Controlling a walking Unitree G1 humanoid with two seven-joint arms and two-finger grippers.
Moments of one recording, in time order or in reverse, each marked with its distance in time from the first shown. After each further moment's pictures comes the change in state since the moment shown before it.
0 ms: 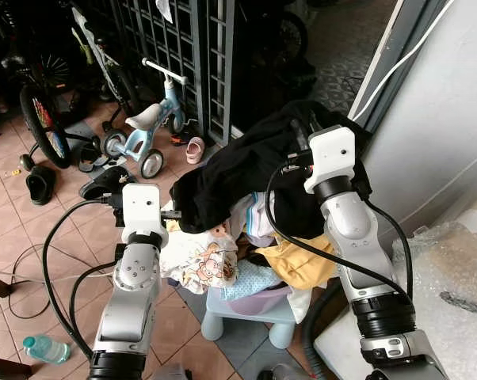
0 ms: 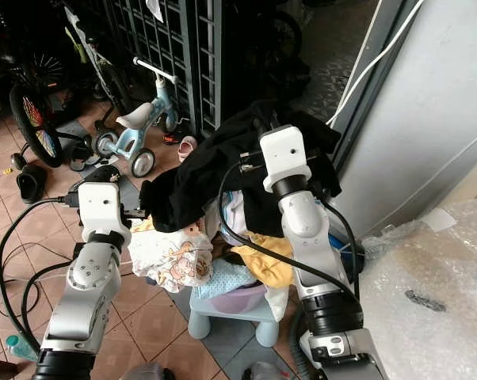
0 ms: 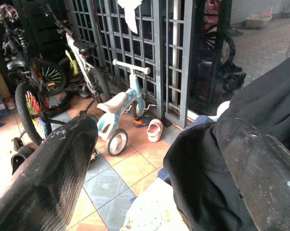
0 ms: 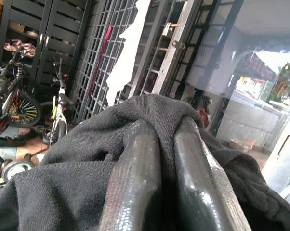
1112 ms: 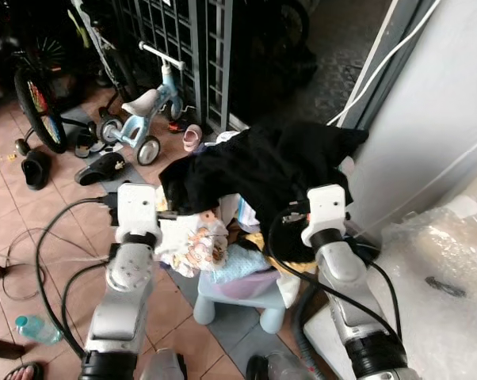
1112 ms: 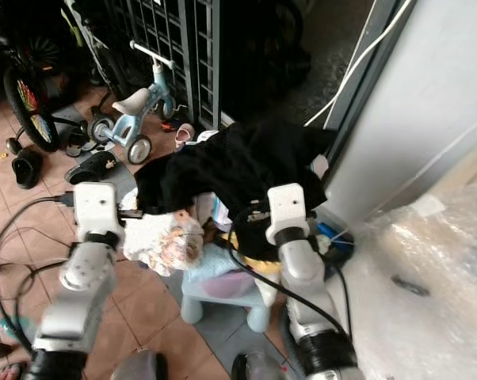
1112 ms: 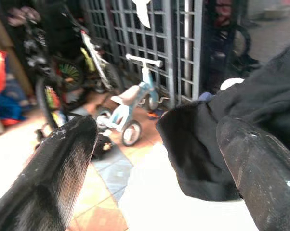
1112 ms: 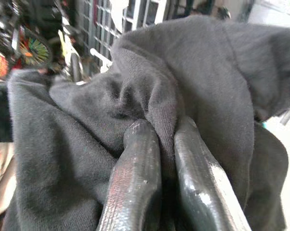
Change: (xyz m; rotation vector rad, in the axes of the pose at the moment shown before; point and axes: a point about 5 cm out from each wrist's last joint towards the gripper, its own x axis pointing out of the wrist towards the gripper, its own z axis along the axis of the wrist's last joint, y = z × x) left arm 0.000 0.009 -0.002 0.027 0.002 0.009; right arm -0.049 0.016 -0.066 0.127 0.307 -0.039
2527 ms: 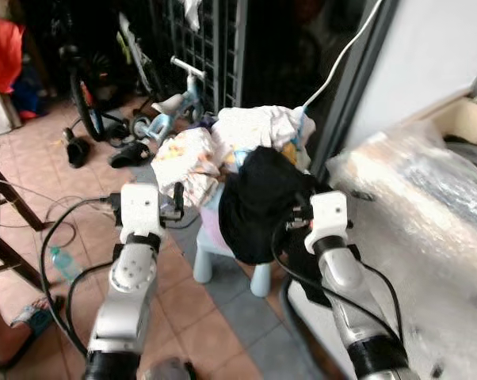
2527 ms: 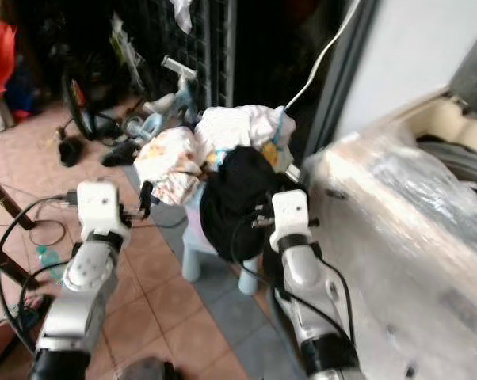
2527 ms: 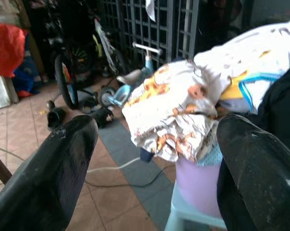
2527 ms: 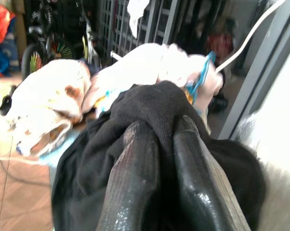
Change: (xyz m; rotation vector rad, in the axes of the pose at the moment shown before) left arm -0.004 -0.010 -0.013 -0.069 0.055 -0.027; right arm -0.006 -0.008 -0.017 0.000 0.061 -0.018
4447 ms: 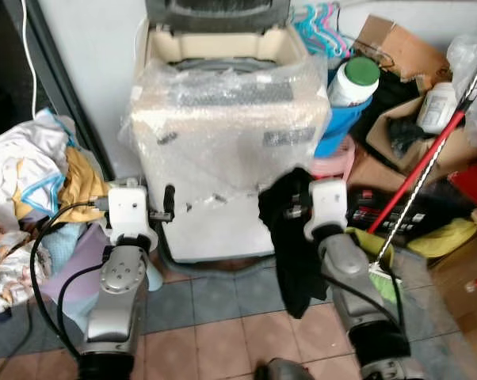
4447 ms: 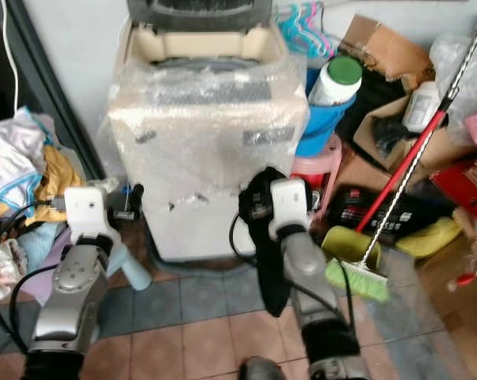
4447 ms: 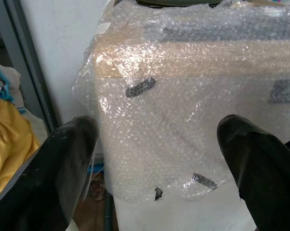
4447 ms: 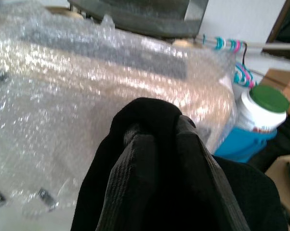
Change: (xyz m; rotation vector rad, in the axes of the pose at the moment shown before) left arm 0.006 -0.001 0.015 -0.025 -0.073 -0.059; right arm 0.025 -0.015 0.039 -0.047 -0.133 0.014
